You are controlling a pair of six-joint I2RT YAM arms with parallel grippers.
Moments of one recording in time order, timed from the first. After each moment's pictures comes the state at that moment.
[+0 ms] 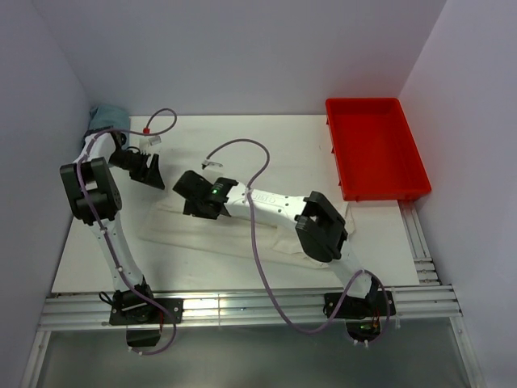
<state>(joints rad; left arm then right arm) 0.26 2.24 1.81 -1.17 0.72 0.76 1.09 2.14 1.84 -0.70 0.35 1.12</state>
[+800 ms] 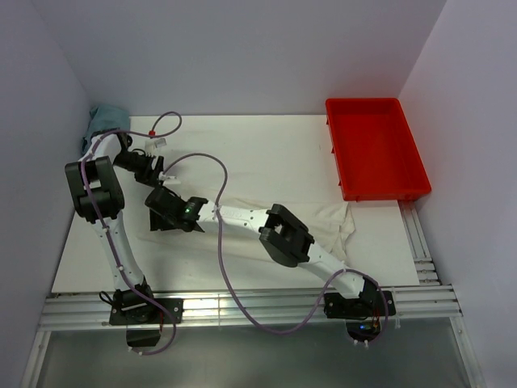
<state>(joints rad) 0.23 2.28 1.81 -1.16 0.71 0.74 1.17 2.50 2.18 -0.42 0.21 0.89</state>
